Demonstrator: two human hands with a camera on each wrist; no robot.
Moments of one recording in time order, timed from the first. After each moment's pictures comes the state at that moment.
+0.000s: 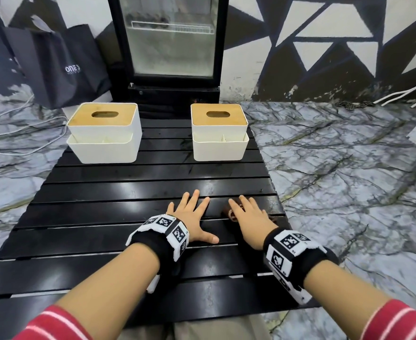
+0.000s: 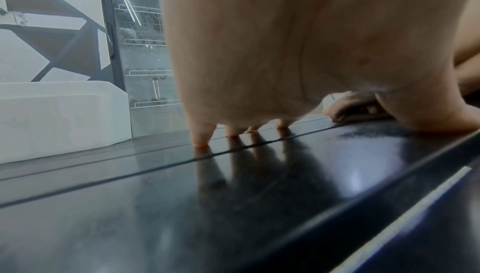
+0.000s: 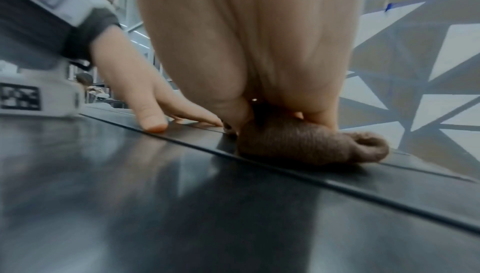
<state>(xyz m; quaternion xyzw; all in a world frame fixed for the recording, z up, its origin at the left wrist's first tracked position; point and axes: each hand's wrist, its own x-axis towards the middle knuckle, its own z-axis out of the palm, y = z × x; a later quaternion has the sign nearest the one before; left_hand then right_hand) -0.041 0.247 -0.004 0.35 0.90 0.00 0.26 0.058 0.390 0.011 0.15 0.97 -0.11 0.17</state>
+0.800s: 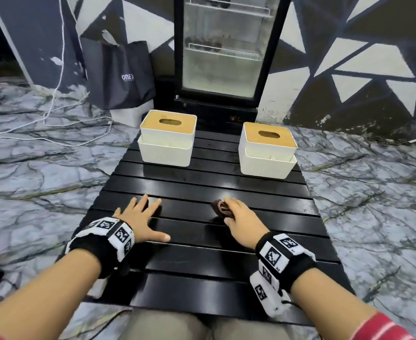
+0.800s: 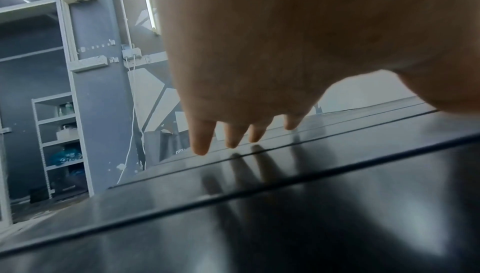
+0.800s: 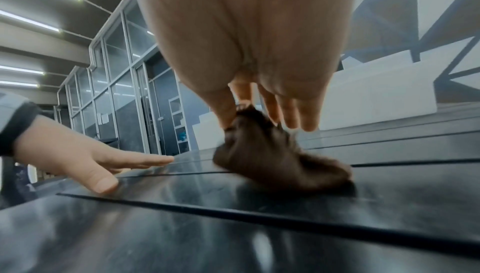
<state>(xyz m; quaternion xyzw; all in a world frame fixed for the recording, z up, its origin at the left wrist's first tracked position) -0.095 0.041 0.010 0.19 0.95 0.00 0.24 0.001 0.283 0.028 0.06 0.96 -0.28 0.06</state>
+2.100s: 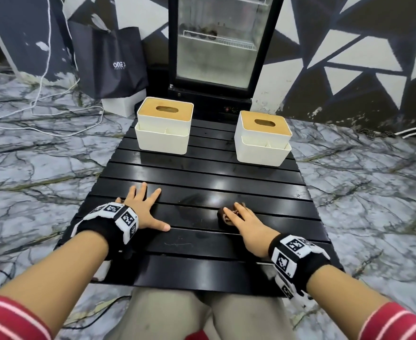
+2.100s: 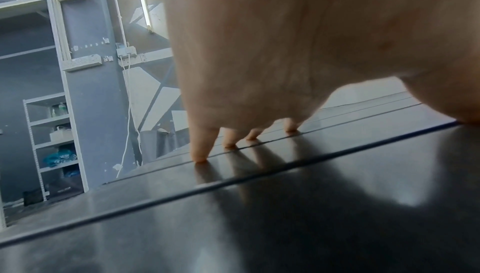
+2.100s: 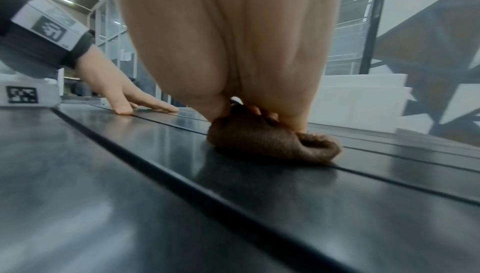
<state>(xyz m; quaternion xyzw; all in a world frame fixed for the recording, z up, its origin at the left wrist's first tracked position) -0.090 0.043 0.004 0.18 0.95 0.00 0.25 0.042 0.300 -0.003 0.02 0.97 -0.12 0.19</state>
